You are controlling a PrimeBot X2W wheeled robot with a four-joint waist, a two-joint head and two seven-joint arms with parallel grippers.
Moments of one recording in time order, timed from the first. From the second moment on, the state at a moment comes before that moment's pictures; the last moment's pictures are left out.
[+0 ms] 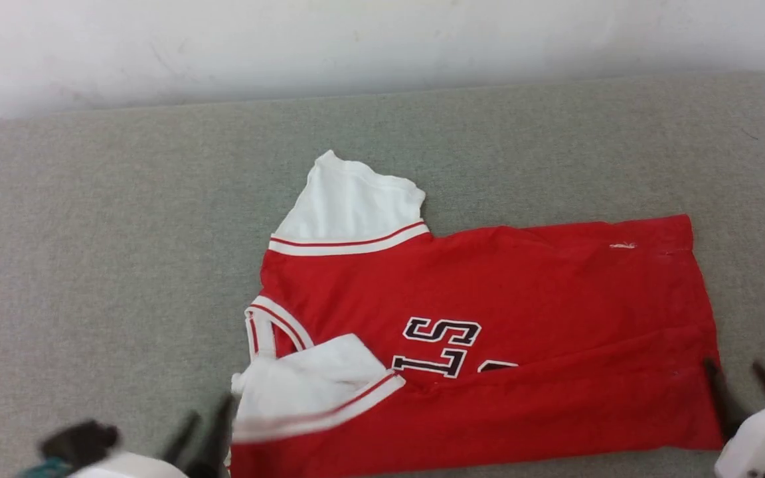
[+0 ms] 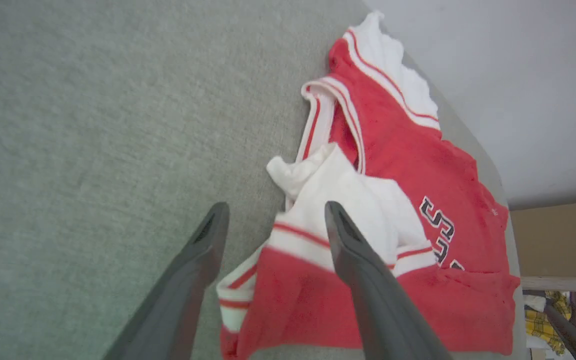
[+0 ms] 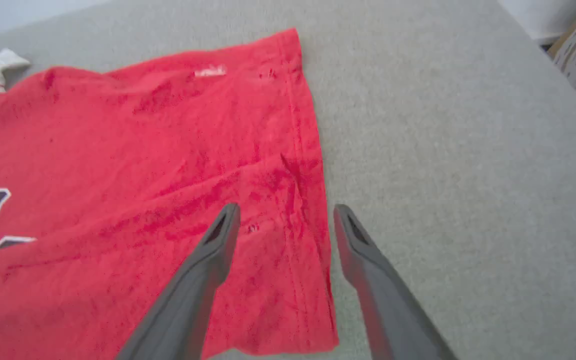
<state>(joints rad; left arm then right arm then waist) 0.28 0.17 -0.05 -0.19 -0.82 0.12 0.31 0.16 -0.09 -0.26 -0.13 0.26 0.13 0.44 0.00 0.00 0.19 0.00</state>
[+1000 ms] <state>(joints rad) -0.78 0.51 -0.28 0.05 -0.56 -0.11 0.65 -0.17 -0.05 -0.09 -0.08 0.11 0.13 0.06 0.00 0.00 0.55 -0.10</state>
